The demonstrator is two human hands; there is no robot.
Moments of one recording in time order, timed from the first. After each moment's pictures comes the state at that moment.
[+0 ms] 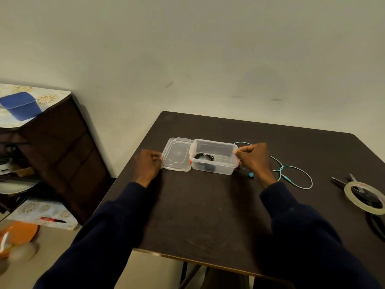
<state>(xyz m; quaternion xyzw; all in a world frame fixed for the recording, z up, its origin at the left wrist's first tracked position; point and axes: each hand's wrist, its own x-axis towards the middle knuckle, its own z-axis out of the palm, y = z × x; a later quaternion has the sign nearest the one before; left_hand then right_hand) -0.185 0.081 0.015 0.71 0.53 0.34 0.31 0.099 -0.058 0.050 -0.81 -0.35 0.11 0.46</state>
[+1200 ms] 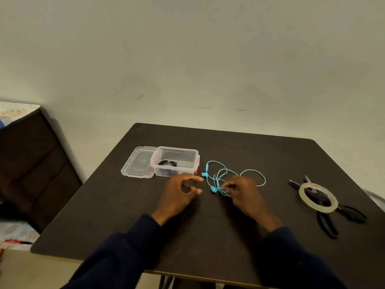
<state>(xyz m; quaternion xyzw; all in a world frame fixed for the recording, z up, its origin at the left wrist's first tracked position) -0.062 -0.058 0.024 0.79 0.27 0.30 0.46 0.147 -0.169 0.021 -0.75 -0.59 0.03 0.30</state>
